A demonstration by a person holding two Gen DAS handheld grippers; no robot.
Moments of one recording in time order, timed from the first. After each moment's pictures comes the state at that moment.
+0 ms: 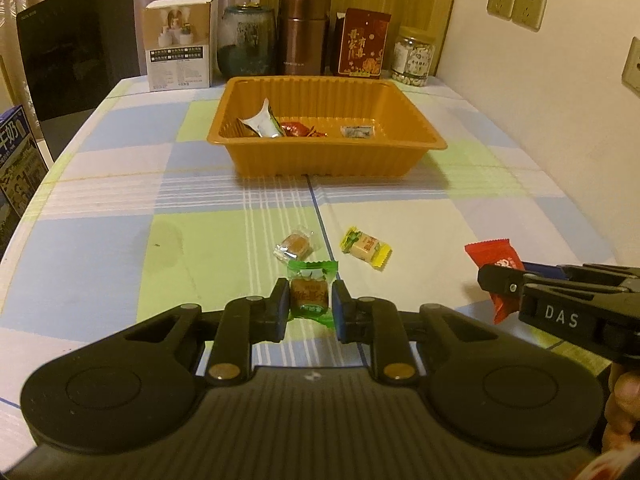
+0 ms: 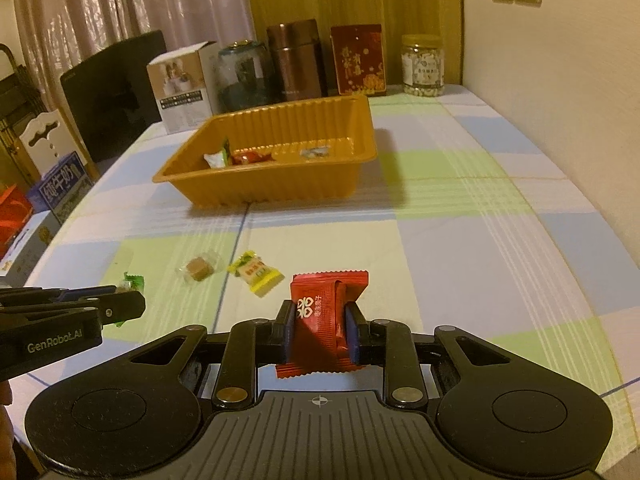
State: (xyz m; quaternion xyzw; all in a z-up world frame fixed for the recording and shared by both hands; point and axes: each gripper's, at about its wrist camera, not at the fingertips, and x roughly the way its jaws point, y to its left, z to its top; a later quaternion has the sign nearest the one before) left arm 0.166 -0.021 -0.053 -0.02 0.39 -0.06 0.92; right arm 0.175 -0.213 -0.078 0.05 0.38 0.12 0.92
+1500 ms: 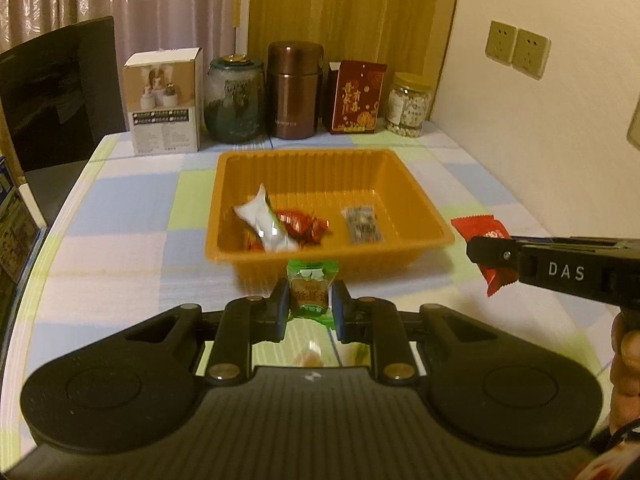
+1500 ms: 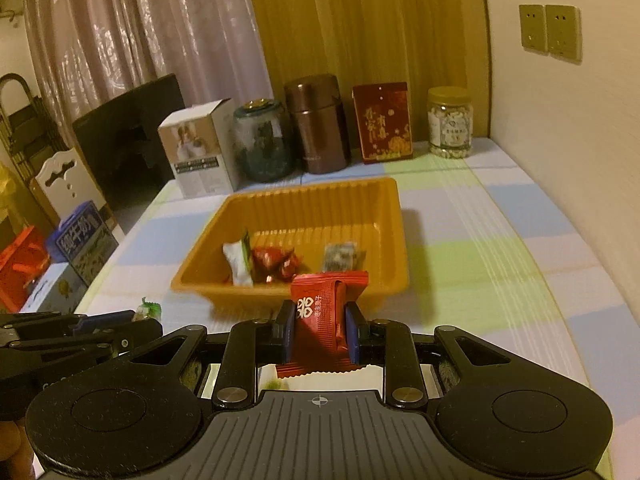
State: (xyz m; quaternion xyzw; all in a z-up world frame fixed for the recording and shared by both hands) left arm 0.250 -0.005 -0.002 -0.02 0.35 -0.08 0.93; right arm 0.263 -0.205 -0.014 0.07 0.34 0.16 0.92
